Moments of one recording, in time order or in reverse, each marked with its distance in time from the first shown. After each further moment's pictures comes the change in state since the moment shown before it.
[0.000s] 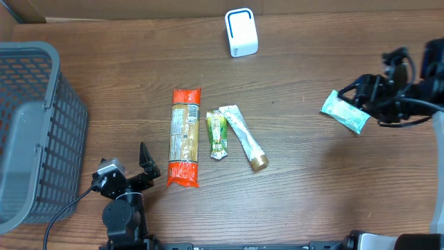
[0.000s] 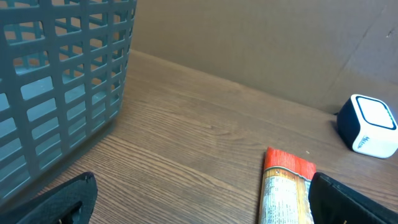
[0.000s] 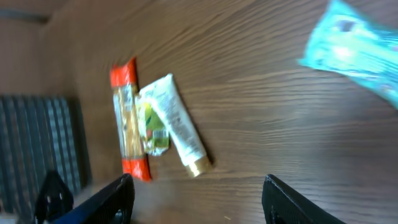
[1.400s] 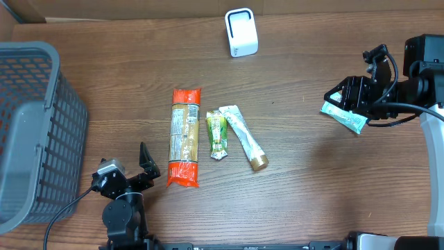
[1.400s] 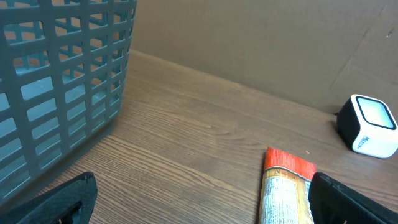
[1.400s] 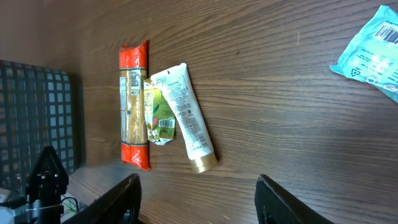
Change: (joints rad) left arm 0.000 0.000 0.000 0.000 0.000 0.000; right arm 0.065 0.000 0.000 0.017 -0.002 -0.032
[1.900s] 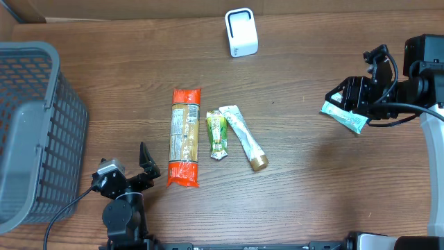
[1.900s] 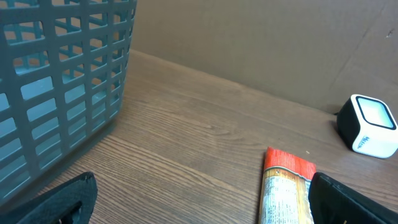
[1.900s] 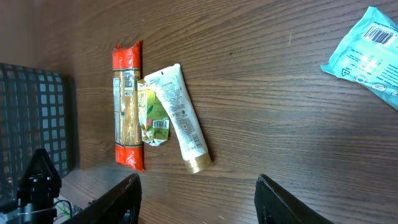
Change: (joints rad) left arm 0.000 0.000 0.000 0.000 0.000 0.000; right arm 0.000 0.000 0.000 0.000 0.025 0.000
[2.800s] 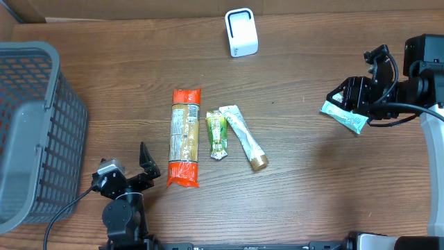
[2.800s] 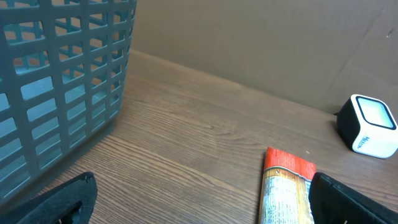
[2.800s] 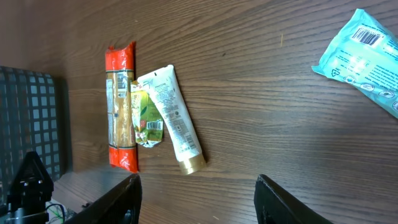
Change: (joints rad) left arm 0.000 0.000 0.000 0.000 0.000 0.000; right arm 0.000 0.000 0.000 0.002 0.026 0.000
